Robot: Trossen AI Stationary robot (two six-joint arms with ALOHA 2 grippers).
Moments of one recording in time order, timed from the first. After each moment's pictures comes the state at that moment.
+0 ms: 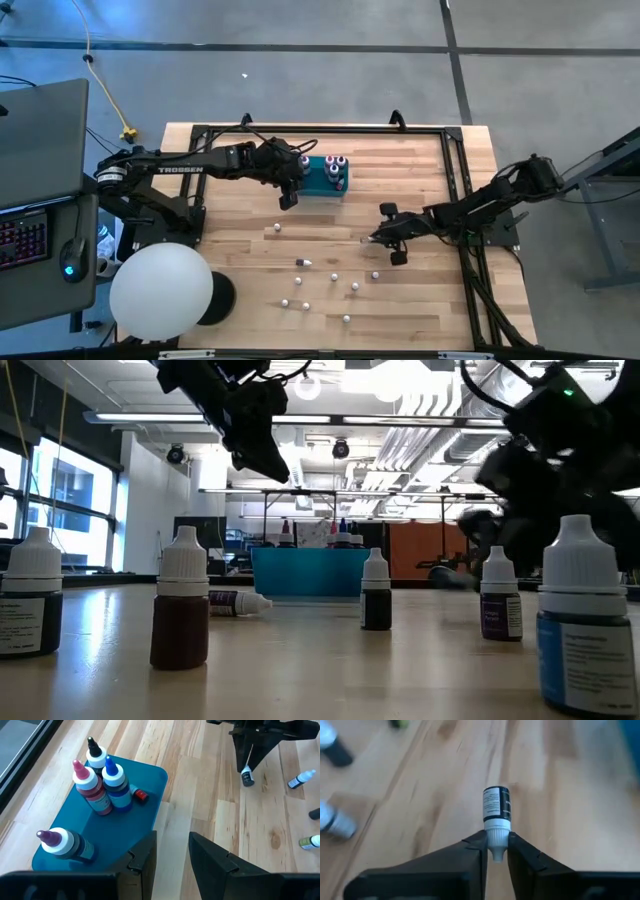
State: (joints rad) left arm 0.25 1.38 1.05 -0.39 0.07 -0.01; right arm 0.16 1.42 0.31 0.44 0.07 -0.07
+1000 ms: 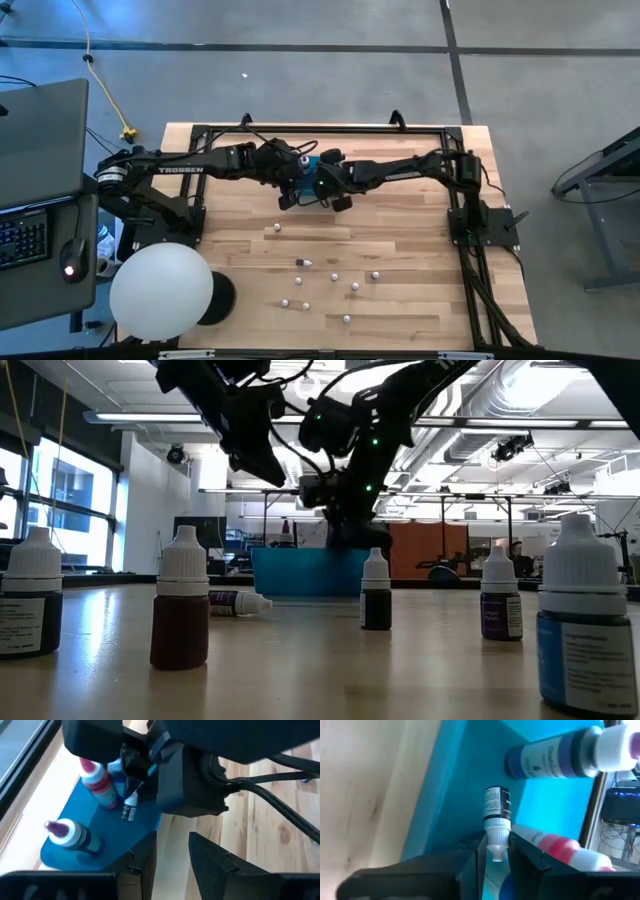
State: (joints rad) left arm 0.25 1.38 1.04 -0.42 0.03 -0.01; right arm -0.18 2.01 1.40 -0.44 0.39 -0.60
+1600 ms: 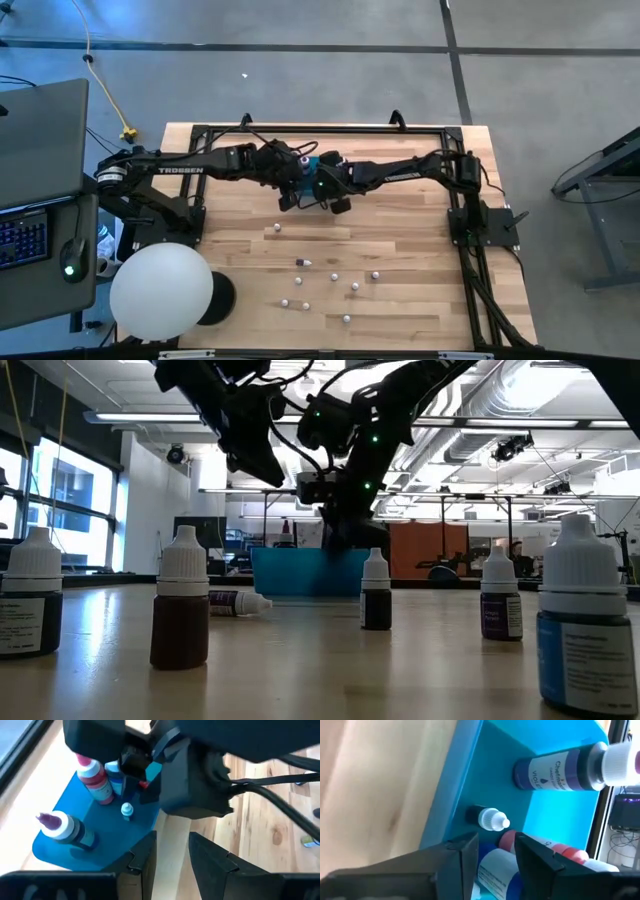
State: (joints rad) left arm 0.23 1.38 1.05 -0.43 0.03 -0.07; right arm -0.15 2.01 1.41 -0.44 0.35 -0.58
